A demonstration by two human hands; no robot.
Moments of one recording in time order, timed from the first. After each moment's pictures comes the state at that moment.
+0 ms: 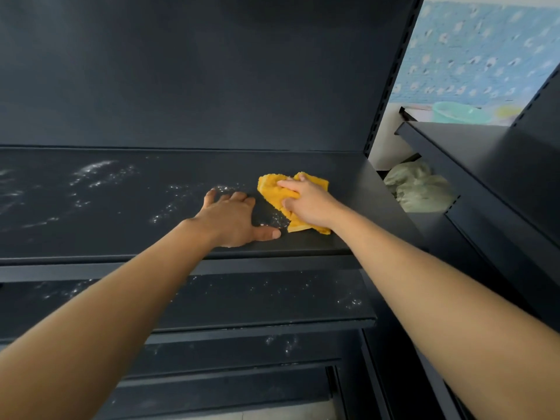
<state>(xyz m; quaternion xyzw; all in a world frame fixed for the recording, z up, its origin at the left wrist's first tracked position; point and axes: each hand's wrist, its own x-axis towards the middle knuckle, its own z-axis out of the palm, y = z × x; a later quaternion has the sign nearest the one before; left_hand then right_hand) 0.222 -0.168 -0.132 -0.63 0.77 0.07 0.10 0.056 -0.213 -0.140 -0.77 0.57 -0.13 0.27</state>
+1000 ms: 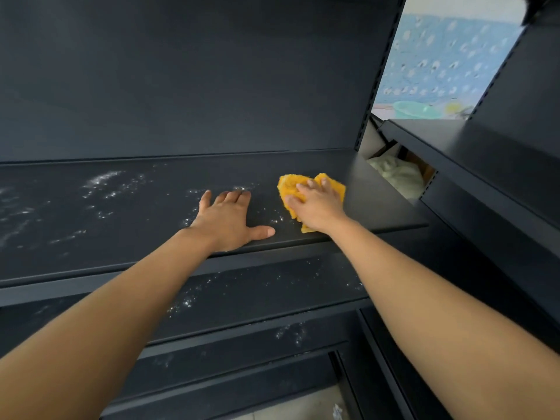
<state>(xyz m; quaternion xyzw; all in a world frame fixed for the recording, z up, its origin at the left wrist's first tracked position) 0.286 -0.149 -0.134 -0.60 0.80 0.06 0.02 0.099 -0.180 -0.150 -0.70 0.71 -0.05 0.10</state>
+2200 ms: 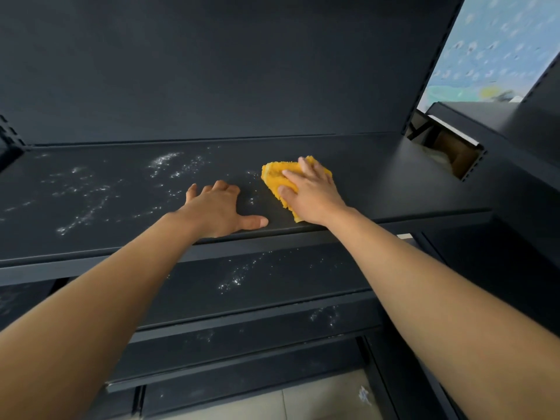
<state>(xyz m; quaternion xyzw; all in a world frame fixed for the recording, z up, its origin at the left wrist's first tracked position) 0.399 -0.138 -0.134 -0.64 0.76 0.09 0.06 0.211 -0.167 -0.153 -0.76 0.64 -0.07 0.09</state>
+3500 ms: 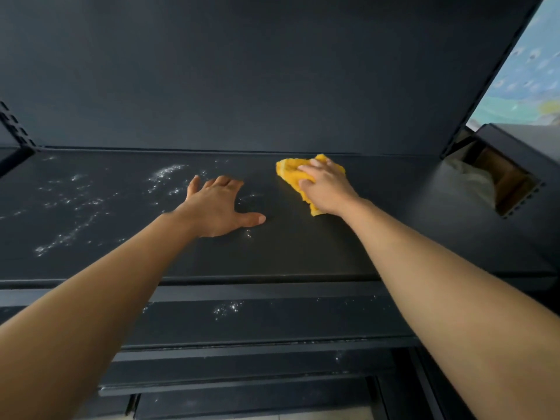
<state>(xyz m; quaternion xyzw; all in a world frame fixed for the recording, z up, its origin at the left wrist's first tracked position) 0.398 -0.199 -0.131 -0.66 0.74 0.09 0.00 0.187 -0.279 -0.155 -0.78 0.61 -0.11 0.11</state>
